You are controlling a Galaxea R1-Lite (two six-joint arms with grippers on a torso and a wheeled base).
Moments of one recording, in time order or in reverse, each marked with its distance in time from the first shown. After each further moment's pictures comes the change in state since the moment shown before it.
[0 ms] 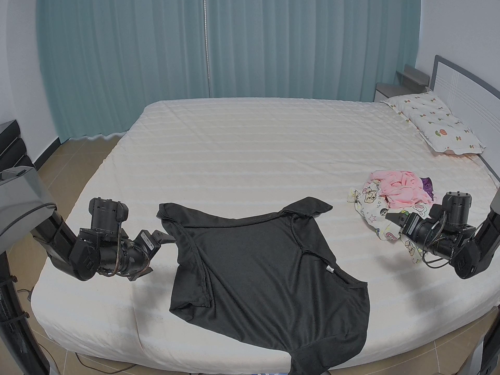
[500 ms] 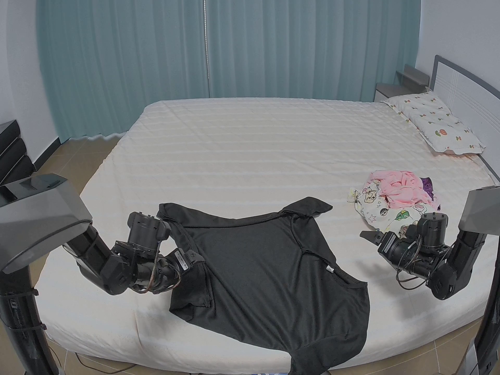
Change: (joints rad) left arm -0.210 0.107 -0.077 0.036 0.220 0.034; right arm 0.124 0.201 0.064 -0.264 0.008 0.157
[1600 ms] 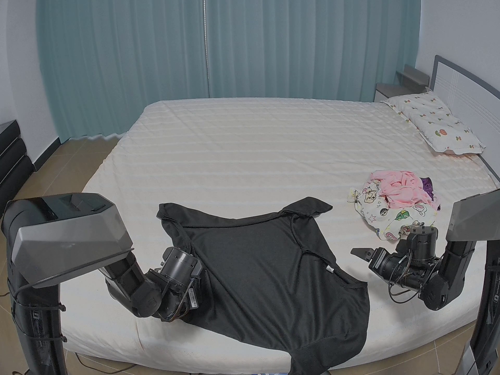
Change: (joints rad) left arm -0.115 0.093 0.029 0.151 0.358 0.182; right arm 0.039 0.061 0.036 -0.030 -0.008 -0.003
